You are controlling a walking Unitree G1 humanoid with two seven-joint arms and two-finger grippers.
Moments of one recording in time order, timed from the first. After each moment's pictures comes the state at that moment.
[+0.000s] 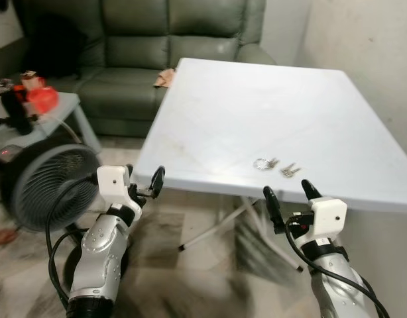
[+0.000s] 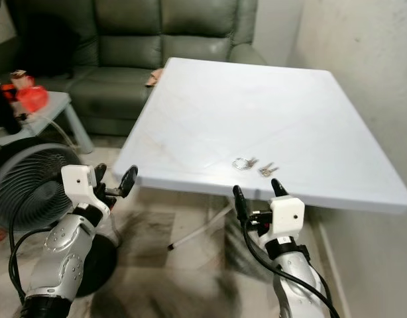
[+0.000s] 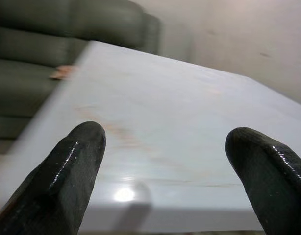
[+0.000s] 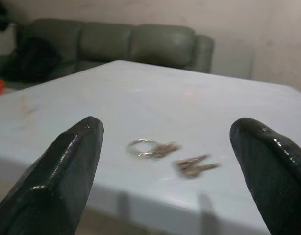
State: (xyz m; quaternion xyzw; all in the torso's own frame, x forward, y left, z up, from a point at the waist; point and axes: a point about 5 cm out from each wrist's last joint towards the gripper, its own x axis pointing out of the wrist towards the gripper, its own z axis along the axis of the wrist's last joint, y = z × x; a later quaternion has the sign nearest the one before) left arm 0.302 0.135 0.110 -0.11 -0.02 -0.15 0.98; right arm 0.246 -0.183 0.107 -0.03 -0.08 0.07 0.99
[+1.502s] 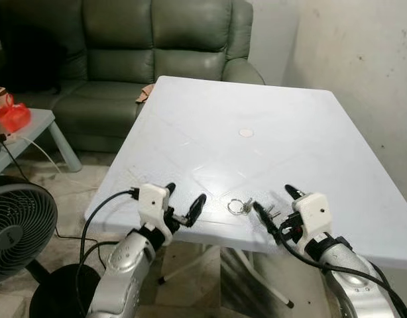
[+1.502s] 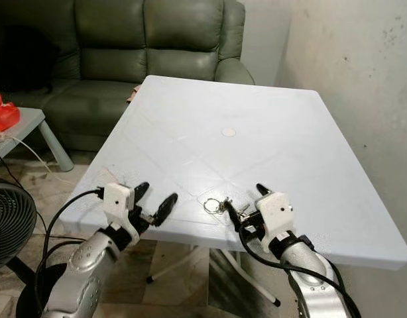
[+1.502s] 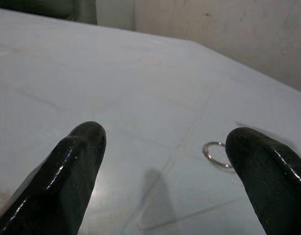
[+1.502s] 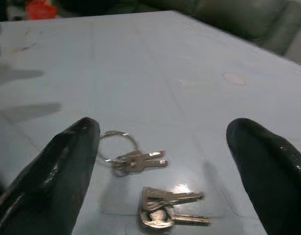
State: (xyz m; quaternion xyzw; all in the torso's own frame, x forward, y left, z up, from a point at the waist) left arm 0.264 0.102 0.087 -0.08 0.03 -0.27 0.96; right arm 0.253 -0.175 0.103 -0.11 0.03 0.25 0.96
